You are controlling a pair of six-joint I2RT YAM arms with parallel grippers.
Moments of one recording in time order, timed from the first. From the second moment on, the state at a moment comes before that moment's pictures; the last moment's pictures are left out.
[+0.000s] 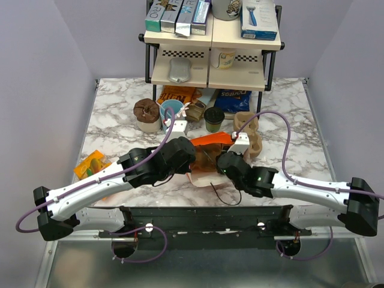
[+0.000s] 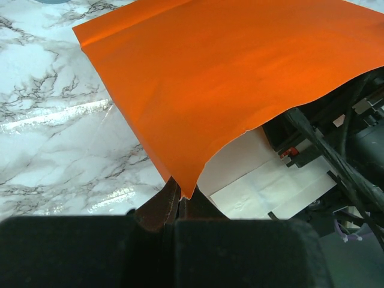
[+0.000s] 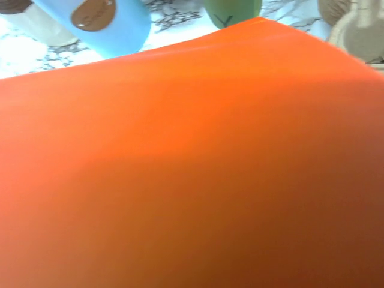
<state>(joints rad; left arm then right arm) -1.14 1.13 1.23 -0.91 -0.45 -0.86 1.12 1.17 0.73 -0.18 0.74 0.78</state>
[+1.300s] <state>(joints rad) -1.00 1.14 1.29 -0.97 -0.35 -0.85 1.10 0.76 0.92 -0.36 0.46 0.40</state>
